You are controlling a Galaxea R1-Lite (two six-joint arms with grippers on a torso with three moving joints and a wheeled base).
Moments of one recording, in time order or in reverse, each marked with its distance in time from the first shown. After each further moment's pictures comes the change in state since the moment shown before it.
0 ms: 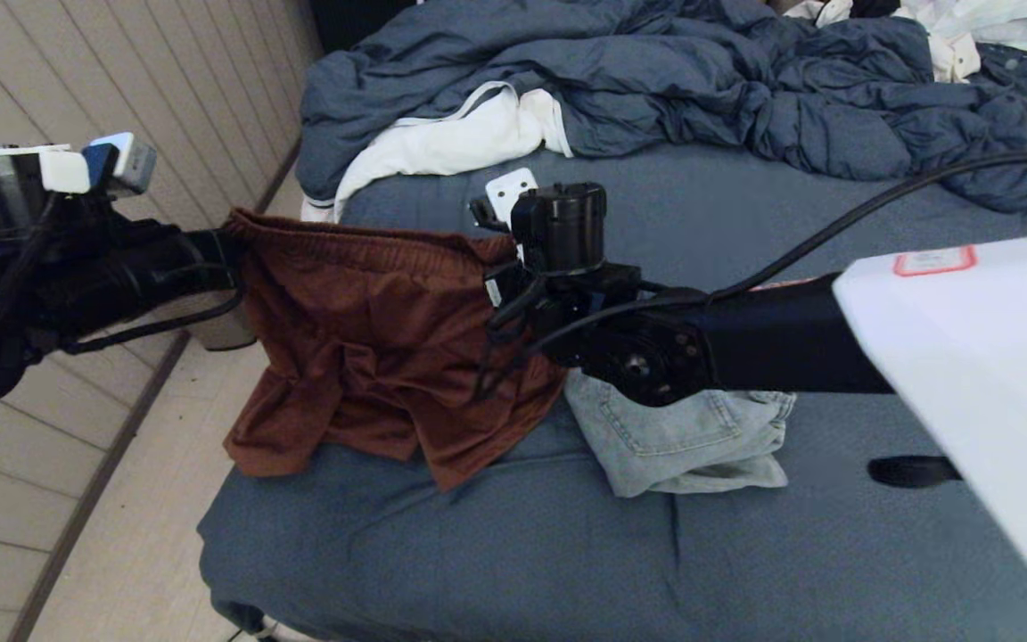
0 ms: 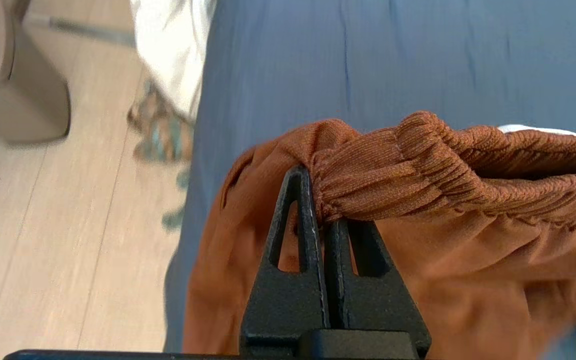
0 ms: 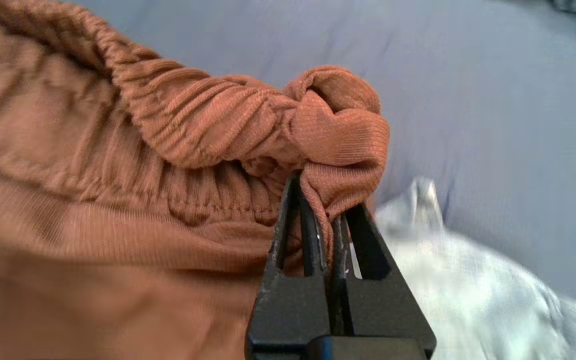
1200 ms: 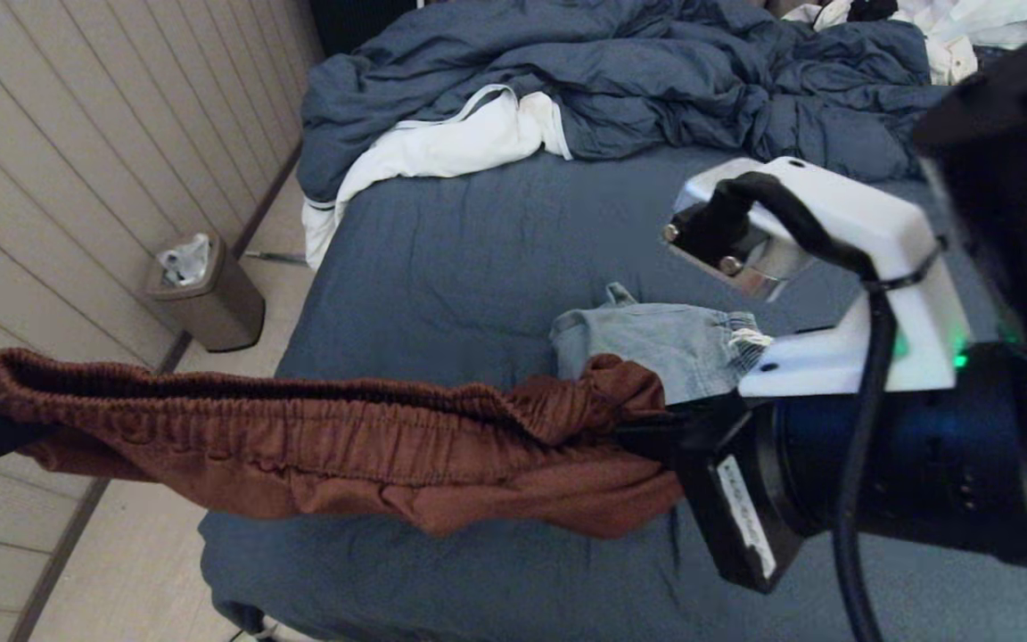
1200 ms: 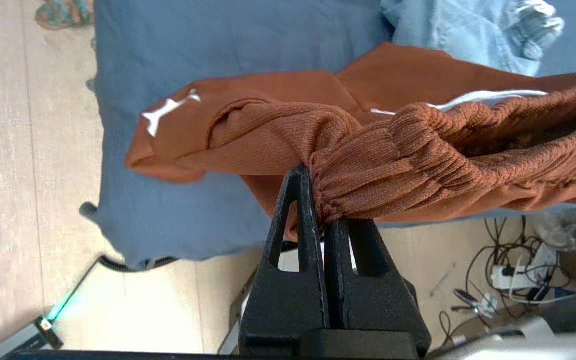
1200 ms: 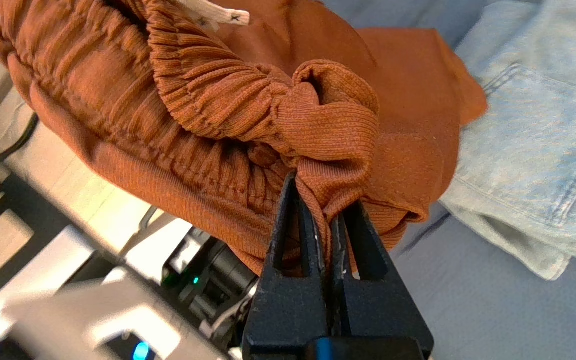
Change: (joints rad) left arm -0.100 -0.788 0.112 0.911 -0.125 0.017; right arm 0.360 -0.670 0.250 0.971 0.270 0.467
